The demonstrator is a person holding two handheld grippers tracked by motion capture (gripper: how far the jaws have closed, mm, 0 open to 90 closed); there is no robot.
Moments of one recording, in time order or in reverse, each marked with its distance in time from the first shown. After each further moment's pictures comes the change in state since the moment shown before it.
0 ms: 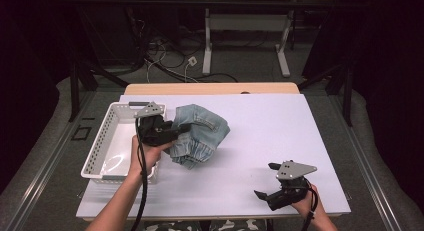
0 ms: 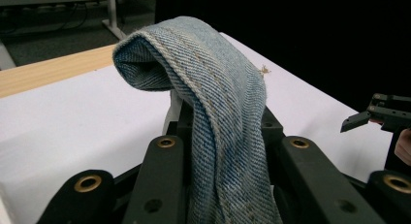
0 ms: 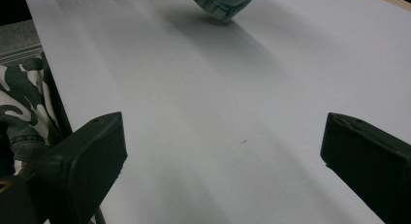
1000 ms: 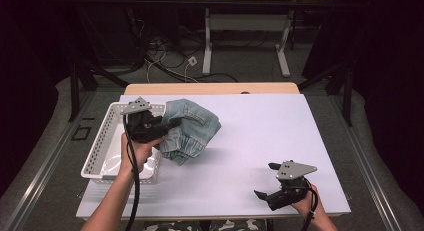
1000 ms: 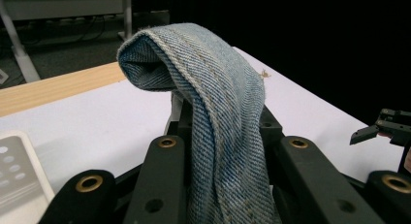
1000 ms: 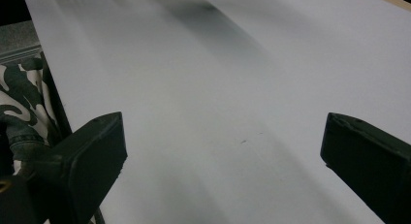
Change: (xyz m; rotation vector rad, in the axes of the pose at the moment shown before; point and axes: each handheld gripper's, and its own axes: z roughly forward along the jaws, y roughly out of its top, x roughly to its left) left arm 0.009 0.007 -0.022 -0.045 0.045 -0.003; right arm 0.000 0.000 0.000 0.000 -0.002 0.000
